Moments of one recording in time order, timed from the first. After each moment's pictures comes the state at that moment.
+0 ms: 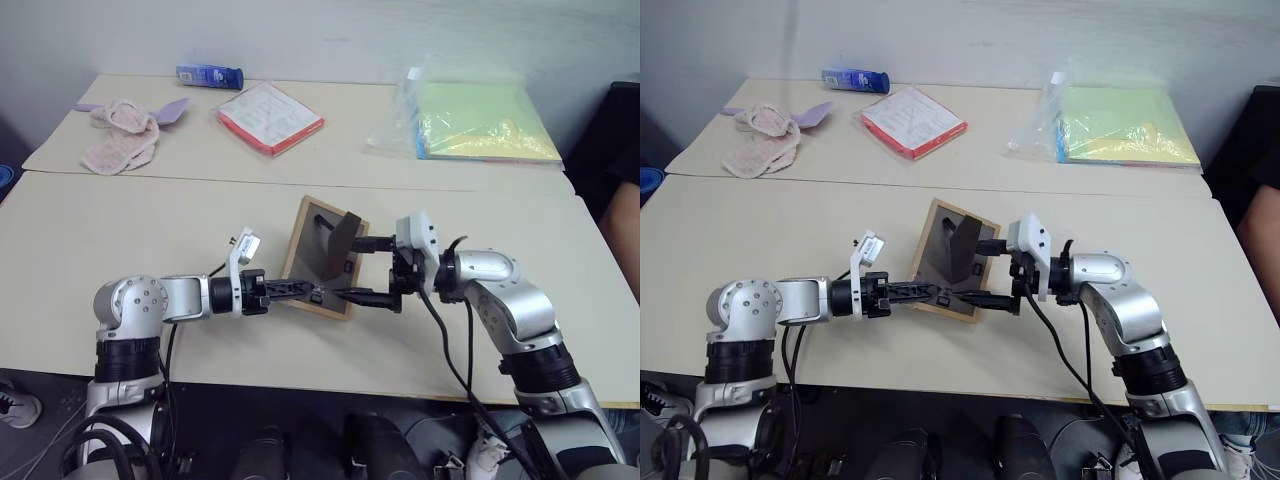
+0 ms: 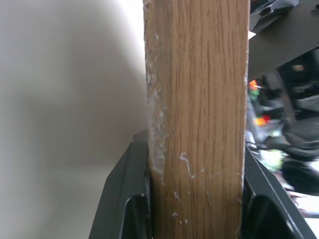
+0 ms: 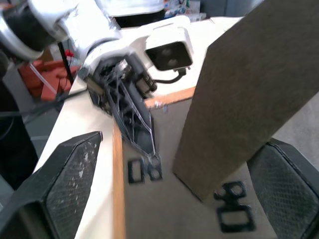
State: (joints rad) left arm -0.58 0.41 0.25 0.06 -1.01 1.58 -0.45; right arm -0.52 -0.51 0.13 -0.08 0.42 0.31 1.16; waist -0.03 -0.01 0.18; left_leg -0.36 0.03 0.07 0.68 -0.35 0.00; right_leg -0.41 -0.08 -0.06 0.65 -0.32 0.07
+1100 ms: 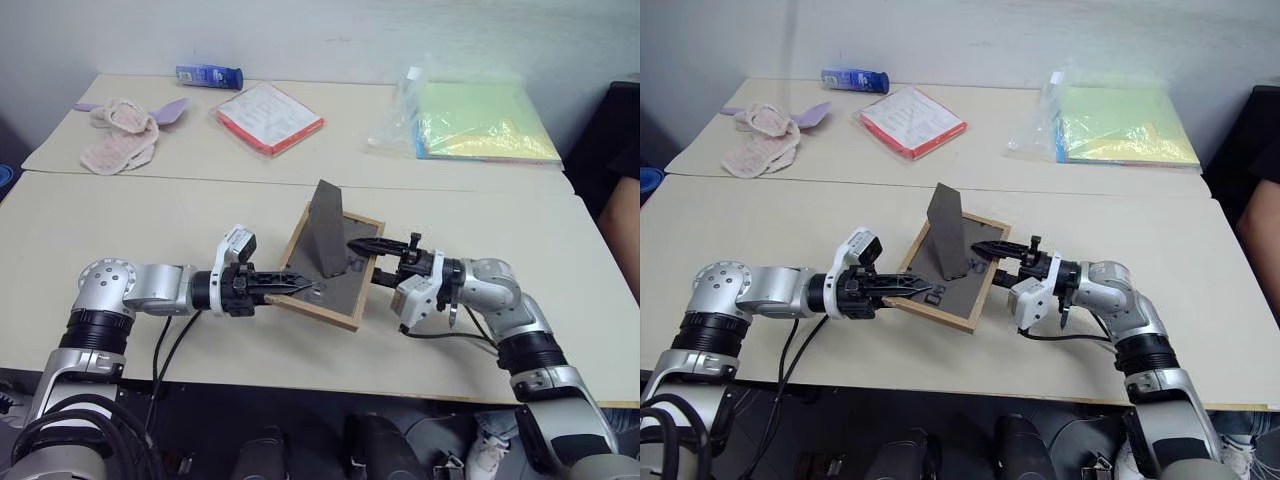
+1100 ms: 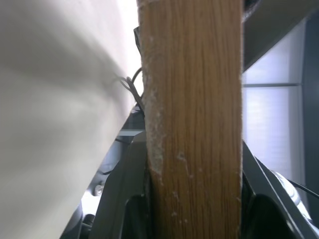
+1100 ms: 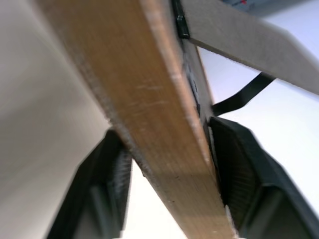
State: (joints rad) left arm -0.66 0.69 -0.07 0.41 -1.94 1.54 -0.12; right arm -0.60 -0.49 0.09 0.46 -0.39 -1.12 0.65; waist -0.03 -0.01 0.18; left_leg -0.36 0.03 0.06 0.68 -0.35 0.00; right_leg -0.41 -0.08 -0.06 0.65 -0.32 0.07
